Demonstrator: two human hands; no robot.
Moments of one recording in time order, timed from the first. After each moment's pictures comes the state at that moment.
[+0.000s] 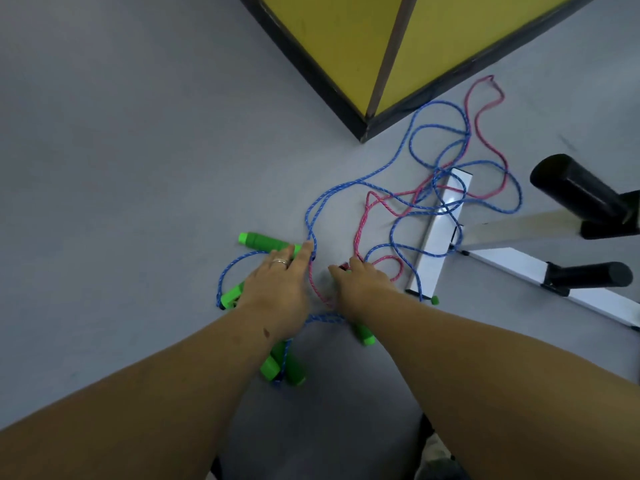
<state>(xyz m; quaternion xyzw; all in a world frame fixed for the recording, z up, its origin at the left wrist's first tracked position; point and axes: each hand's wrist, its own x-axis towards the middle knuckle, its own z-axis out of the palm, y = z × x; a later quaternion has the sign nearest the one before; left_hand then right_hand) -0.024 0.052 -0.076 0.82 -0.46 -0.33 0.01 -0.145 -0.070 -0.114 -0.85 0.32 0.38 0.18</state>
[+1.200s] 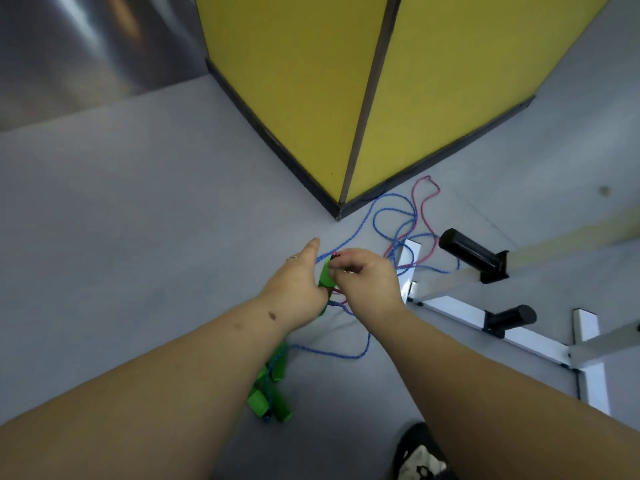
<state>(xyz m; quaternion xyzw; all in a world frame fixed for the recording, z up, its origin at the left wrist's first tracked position) -0.047 0.019 0.096 0.81 -0.40 -0.36 0.23 -0.160 -0.067 0.068 -0.69 0.46 -0.22 0.51</state>
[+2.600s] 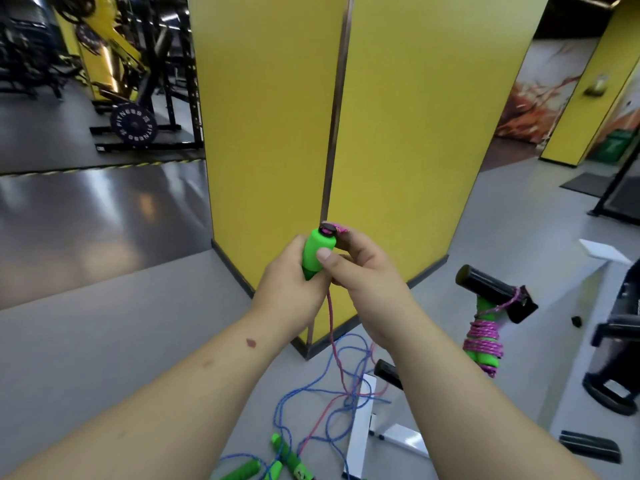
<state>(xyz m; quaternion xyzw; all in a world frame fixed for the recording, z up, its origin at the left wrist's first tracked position) -0.115 0.038 0.419 0.68 -0.45 -0.13 0.57 -0.220 -0.034 0.435 -0.65 0.15 -0.37 0.64</state>
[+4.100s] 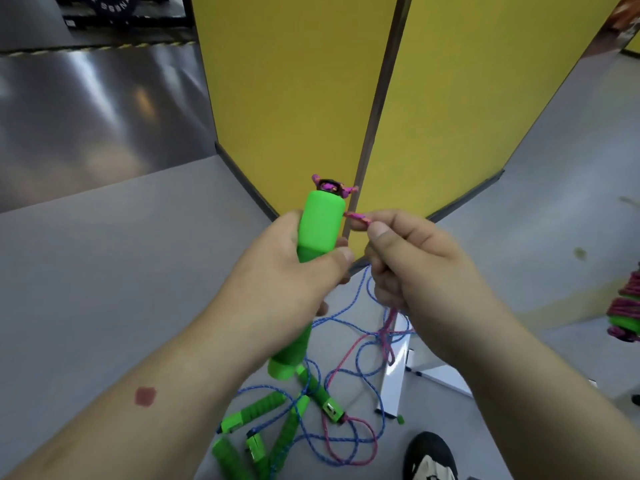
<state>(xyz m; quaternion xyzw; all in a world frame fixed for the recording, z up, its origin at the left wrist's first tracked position) -0.038 0.029 0.300 0.69 -0.36 -0.33 0.54 -0.164 -0.075 0.303 -0.62 0.29 -0.26 0.69</state>
